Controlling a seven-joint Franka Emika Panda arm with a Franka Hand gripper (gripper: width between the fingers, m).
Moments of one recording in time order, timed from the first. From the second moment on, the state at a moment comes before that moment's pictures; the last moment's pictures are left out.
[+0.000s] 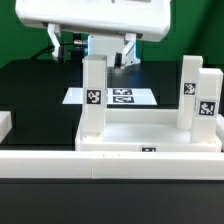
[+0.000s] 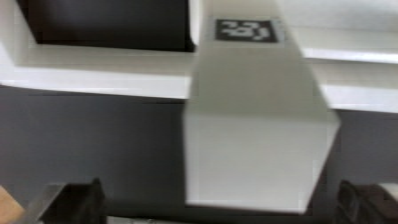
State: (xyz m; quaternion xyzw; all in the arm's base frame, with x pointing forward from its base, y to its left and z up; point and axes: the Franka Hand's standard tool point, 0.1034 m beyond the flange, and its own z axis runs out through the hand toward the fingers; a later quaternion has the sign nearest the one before) arm 0.606 -0.074 0.138 0.97 -0.01 0.23 0.06
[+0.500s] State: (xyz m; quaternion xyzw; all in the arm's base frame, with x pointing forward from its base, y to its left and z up) arm 0.603 -0.076 0.149 0.98 -0.02 0.21 0.04
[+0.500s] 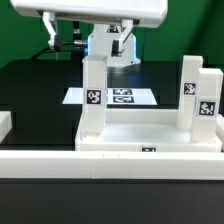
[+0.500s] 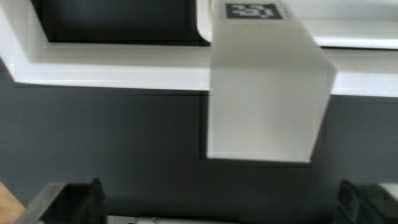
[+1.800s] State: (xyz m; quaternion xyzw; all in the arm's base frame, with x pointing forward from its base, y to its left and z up) arm 0.604 -0.072 0.119 1.00 -0.01 0.01 0.00
